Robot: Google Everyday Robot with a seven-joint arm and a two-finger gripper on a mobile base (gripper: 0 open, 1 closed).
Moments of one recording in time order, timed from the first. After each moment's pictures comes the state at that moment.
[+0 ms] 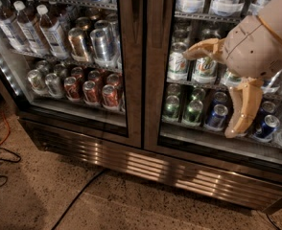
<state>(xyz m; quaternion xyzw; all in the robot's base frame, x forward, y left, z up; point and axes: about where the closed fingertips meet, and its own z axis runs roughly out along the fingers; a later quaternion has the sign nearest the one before) 0.430 -0.119 0.951 -0.77 0.57 0.15 0.25</state>
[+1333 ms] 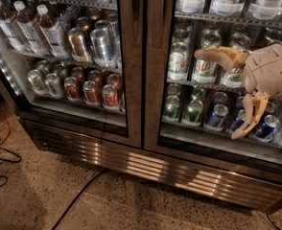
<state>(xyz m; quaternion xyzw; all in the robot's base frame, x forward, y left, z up) 0.441 -0.139 0.944 -0.71 0.42 0.34 0.46</state>
